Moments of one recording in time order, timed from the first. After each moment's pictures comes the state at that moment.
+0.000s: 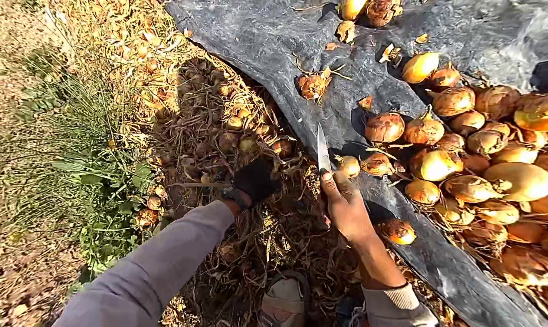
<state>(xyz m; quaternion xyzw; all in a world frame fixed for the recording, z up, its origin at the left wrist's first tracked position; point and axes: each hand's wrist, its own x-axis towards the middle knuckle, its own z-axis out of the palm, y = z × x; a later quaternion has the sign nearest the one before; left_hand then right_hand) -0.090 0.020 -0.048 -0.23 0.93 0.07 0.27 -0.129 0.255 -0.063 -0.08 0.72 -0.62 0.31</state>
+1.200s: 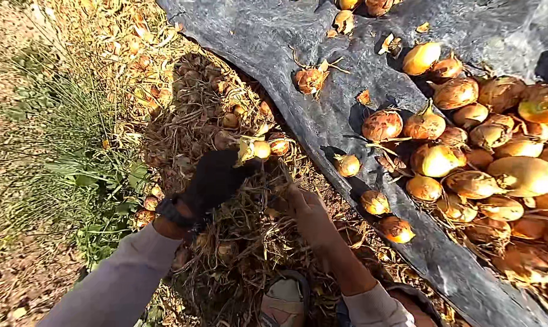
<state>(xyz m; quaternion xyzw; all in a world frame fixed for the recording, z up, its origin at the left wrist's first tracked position) -0.048 0.005 0.052 -0.16 0.97 0.18 0.05 -0.090 0.217 -0.063 -0.13 0.67 -0.60 0.41</state>
